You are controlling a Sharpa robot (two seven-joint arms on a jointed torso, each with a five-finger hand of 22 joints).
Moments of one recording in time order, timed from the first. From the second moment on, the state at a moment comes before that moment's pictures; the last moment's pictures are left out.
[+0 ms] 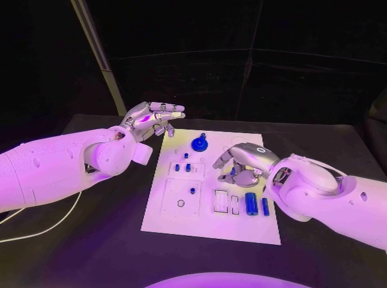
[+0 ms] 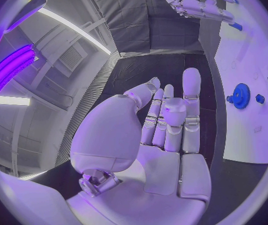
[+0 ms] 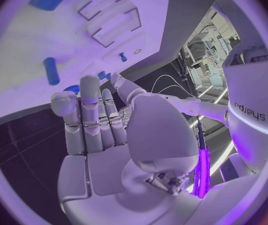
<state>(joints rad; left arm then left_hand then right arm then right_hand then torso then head) 1.26 -0.85 -0.11 1.43 0.03 -0.11 0.41 1.28 -0.06 0.44 -0.14 0.05 1.03 0.17 0.09 0.07 1.04 0.11 0.25 0.07 1.35 0.02 1.20 0.74 0.17 1.17 0.12 0.82 0.66 1.10 -0.83 -0.03 1.71 -1.58 -0.36 -0.11 1.28 -0.10 0.36 -0.10 0.06 1.00 0.17 0.07 0.07 1.04 0.10 0.13 0.07 1.42 0.02 0.80 0.63 0.12 1.22 0.12 1.20 0.91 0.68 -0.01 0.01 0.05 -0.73</state>
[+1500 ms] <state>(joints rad) 1.26 -0.84 -0.12 1.43 0.03 -0.09 0.41 1.28 -0.06 0.44 -0.14 0.05 1.03 0.17 0.09 0.07 1.04 0.11 0.25 0.07 1.35 0.02 1.20 0.73 0.17 1.17 0.12 0.82 0.66 1.16 -0.80 -0.03 1.60 -1.57 -0.13 -0.21 1.38 -0.06 0.30 -0.05 0.07 1.01 0.14 0.07 0.07 1.10 0.08 0.21 0.06 1.44 -0.01 0.81 0.61 0.12 1.27 0.10 1.23 0.96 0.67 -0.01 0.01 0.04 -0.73</state>
